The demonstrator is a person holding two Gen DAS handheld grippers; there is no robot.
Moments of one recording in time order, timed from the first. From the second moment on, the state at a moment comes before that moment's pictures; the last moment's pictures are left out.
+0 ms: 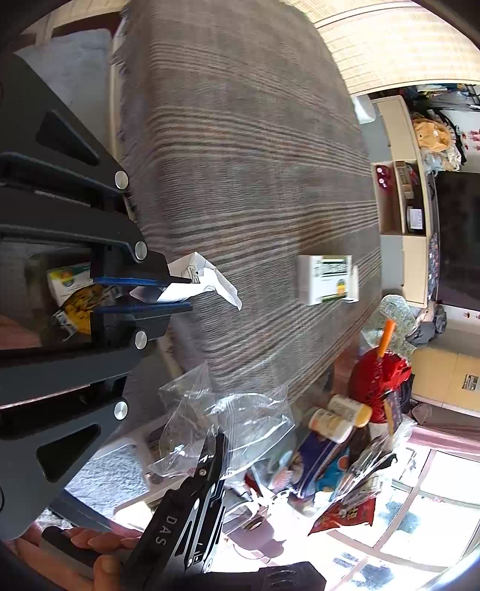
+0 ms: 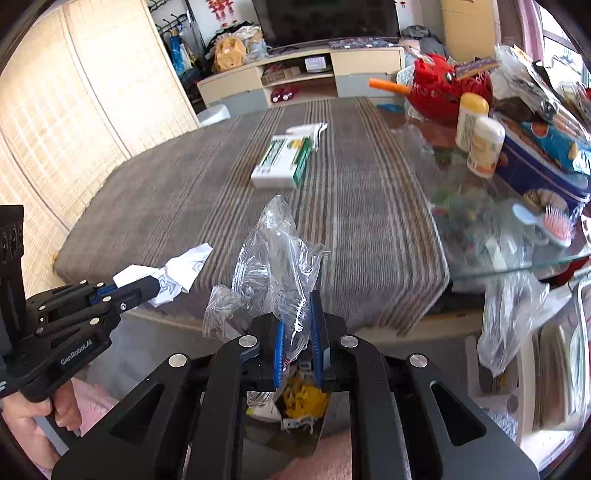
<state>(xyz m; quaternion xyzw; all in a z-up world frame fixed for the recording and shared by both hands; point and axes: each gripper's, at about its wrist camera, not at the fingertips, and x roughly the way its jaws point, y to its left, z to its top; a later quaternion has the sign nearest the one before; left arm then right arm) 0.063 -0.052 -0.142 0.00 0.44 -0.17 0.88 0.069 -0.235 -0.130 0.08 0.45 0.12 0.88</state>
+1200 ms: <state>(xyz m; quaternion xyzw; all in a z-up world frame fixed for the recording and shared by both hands) 0.026 -0.045 -0.348 -0.02 0.58 -0.17 0.80 0.041 -0.196 -0.330 0.12 0.59 0.05 0.79</state>
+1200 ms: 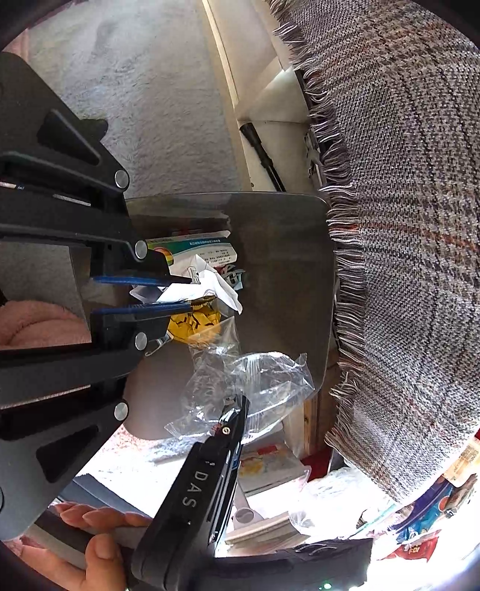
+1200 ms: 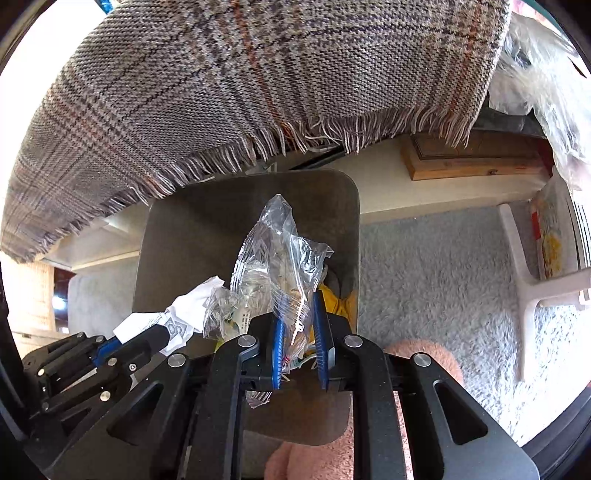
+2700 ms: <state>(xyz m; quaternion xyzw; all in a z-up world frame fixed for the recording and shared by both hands) 0.129 -0.045 -0.166 0.00 0.47 -0.13 0.87 0.134 -0.275 -0.142 0.12 0.46 0.03 0.88</state>
